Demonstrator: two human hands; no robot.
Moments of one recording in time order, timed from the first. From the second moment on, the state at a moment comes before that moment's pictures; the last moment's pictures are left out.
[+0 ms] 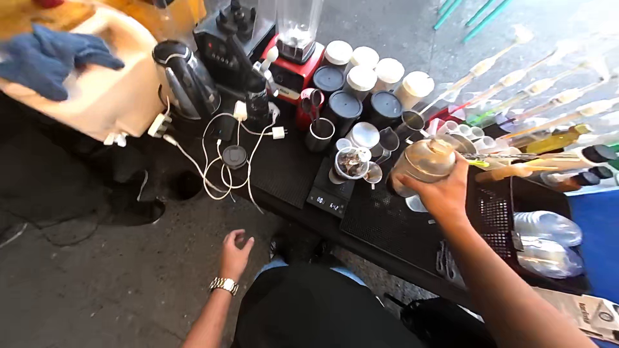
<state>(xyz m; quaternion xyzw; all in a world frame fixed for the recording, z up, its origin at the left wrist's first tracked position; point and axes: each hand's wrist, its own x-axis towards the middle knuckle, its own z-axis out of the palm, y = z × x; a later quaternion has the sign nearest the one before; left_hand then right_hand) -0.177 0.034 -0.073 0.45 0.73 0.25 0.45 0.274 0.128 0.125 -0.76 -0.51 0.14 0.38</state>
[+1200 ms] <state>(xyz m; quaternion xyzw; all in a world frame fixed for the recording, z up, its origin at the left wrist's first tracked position) 0.172 0.146 0.130 0.78 0.57 0.02 0.27 0.439 0.214 0.057 -0.78 -0.47 0.18 0.37</state>
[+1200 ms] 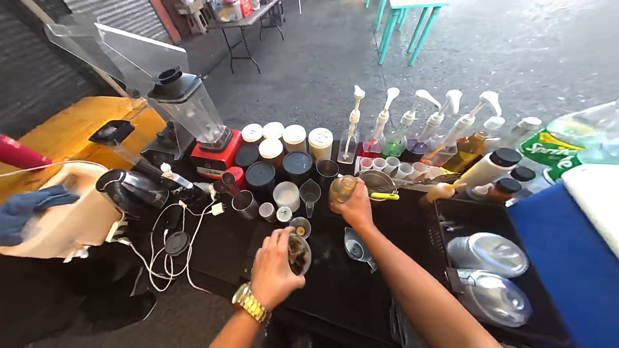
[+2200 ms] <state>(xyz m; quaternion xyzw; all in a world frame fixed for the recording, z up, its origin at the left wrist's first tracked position) 0.366 0.064 0.146 0.83 0.22 0.18 0.47 0.700 -0.093 0.282 -0.91 -0.38 -0.04 0.13</state>
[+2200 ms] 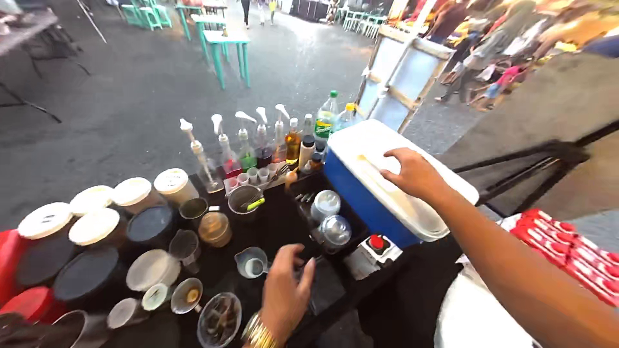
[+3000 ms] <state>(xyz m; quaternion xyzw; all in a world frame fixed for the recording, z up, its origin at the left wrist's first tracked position) 0.657 -0.006 0.142 0.65 0.35 0.24 0.63 0.769 -0.208 0.383 -0.83 -0.45 -0.20 0.26</state>
